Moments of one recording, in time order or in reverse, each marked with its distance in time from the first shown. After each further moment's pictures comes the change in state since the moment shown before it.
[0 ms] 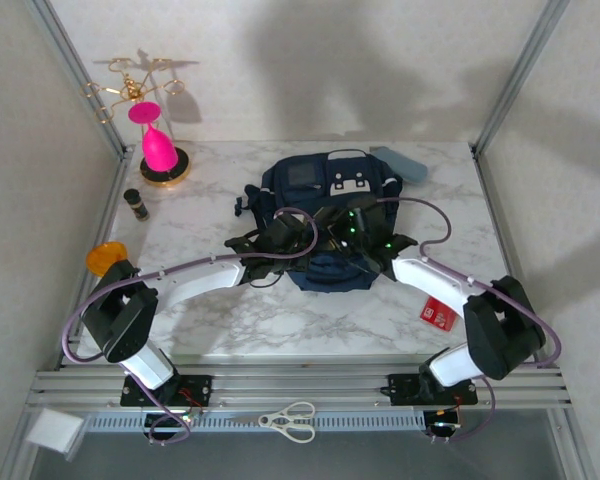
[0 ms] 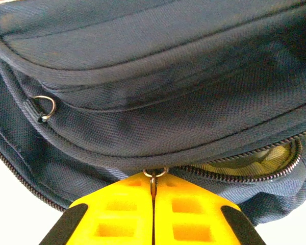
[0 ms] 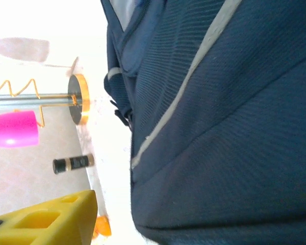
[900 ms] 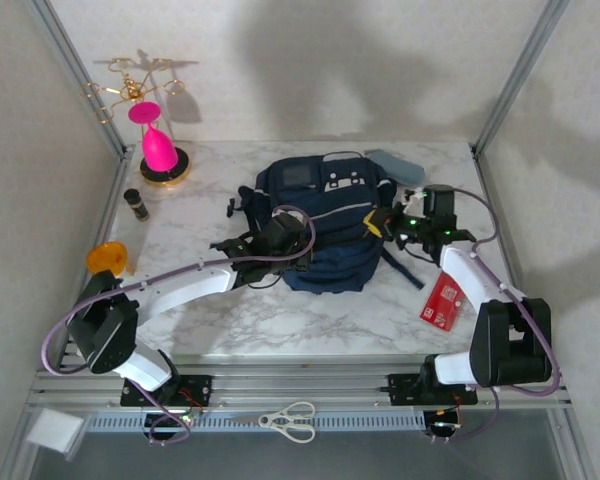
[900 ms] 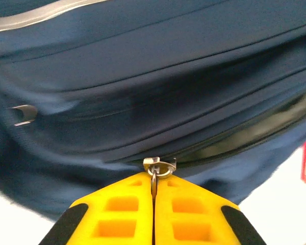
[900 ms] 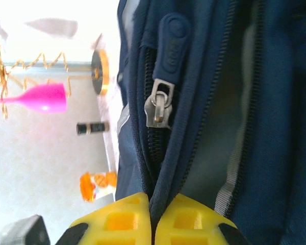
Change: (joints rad) left arm -0.022 -0.076 0.008 -0.050 -0.033 -0.026; right arm -0.544 -0.107 -0.051 -0.162 -0.652 -0.417
